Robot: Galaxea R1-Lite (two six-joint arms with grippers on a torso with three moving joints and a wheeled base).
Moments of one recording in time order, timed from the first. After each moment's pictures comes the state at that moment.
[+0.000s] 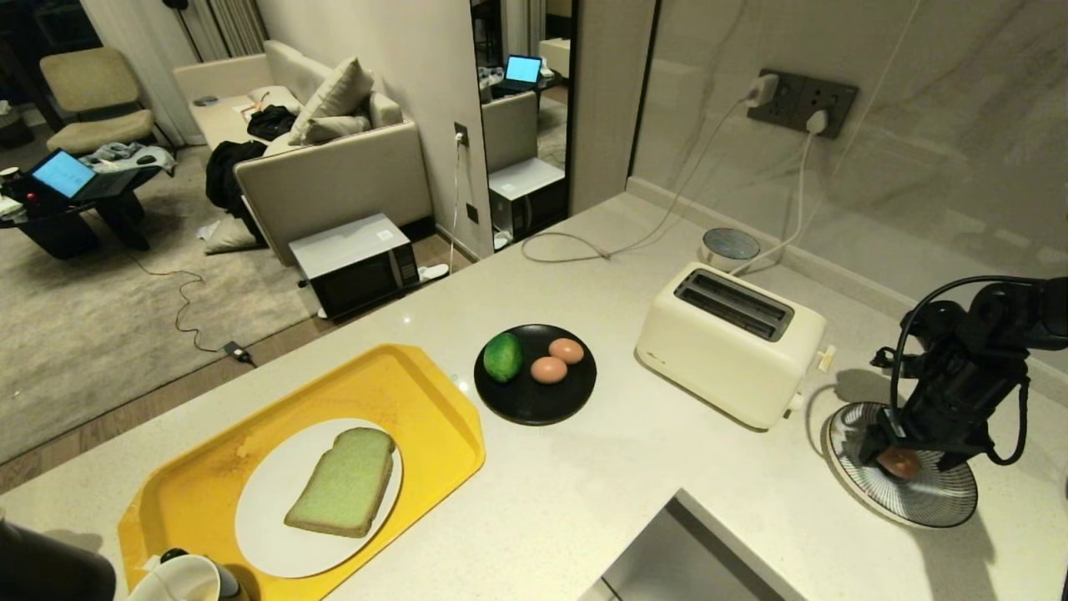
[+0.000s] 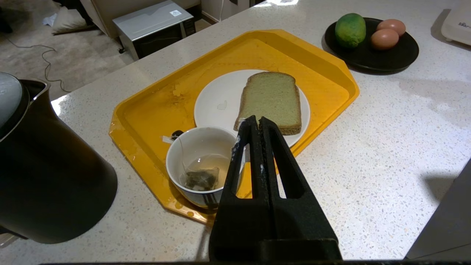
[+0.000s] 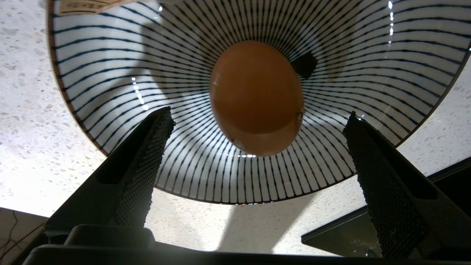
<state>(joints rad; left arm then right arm) 0.00 0.00 0.00 0.00 0.00 0.01 -0.27 2.26 -1.62 0.75 -0.06 -0.06</state>
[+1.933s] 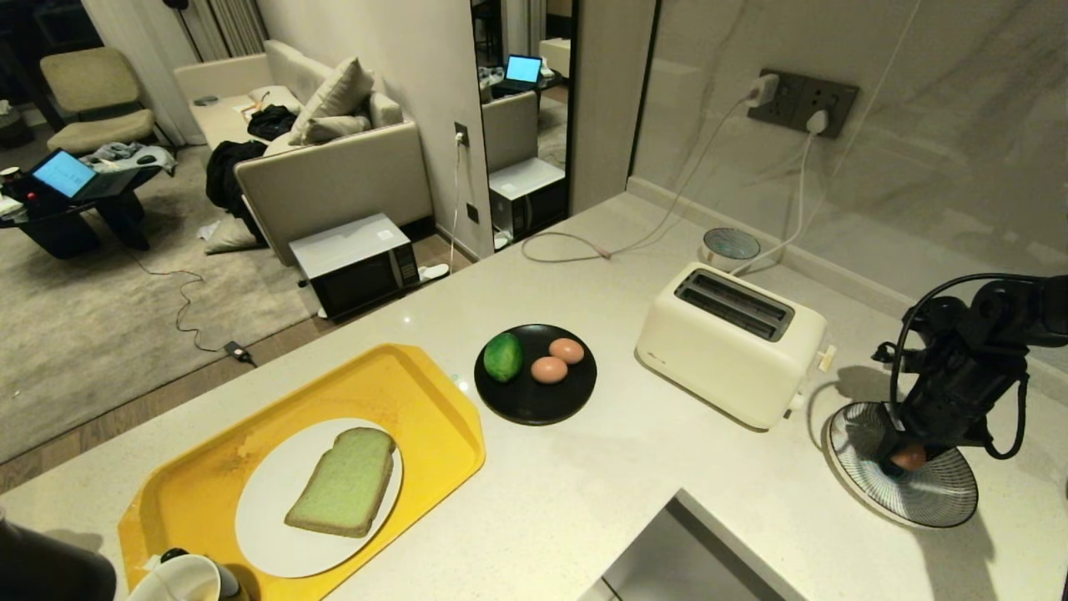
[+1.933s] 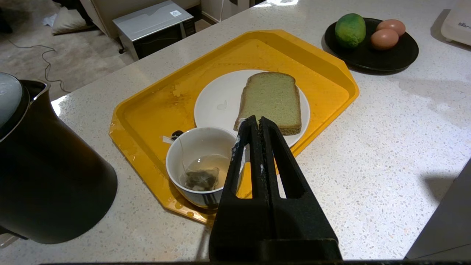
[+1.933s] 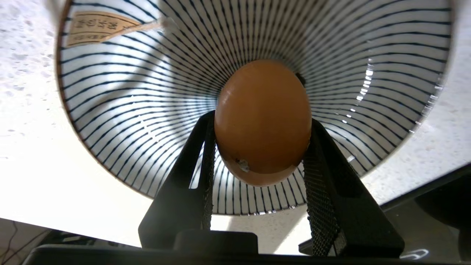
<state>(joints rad) 0.00 0.00 0.00 0.00 0.00 0.01 -0.28 2.27 -1.65 0.74 -0.05 -0.06</state>
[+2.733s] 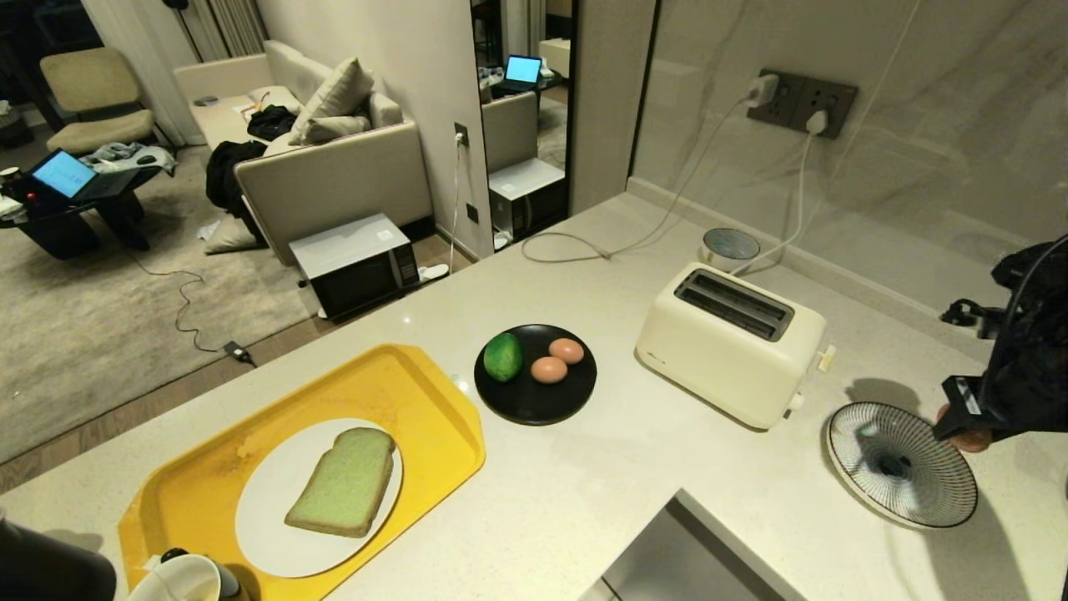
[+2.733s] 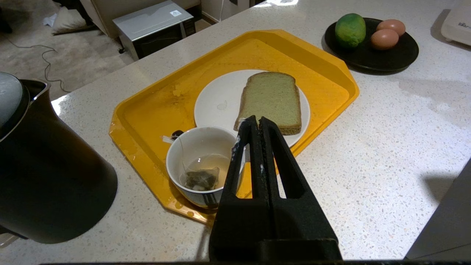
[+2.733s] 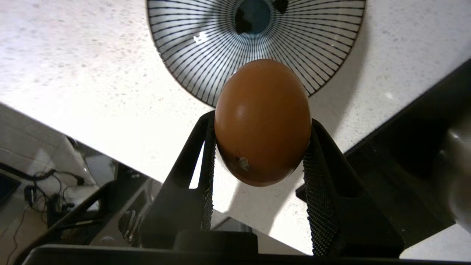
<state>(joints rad) 0.00 0.00 0.00 0.00 0.00 0.01 -0.29 1.87 -1.41 0.74 -0.02 -0.07</state>
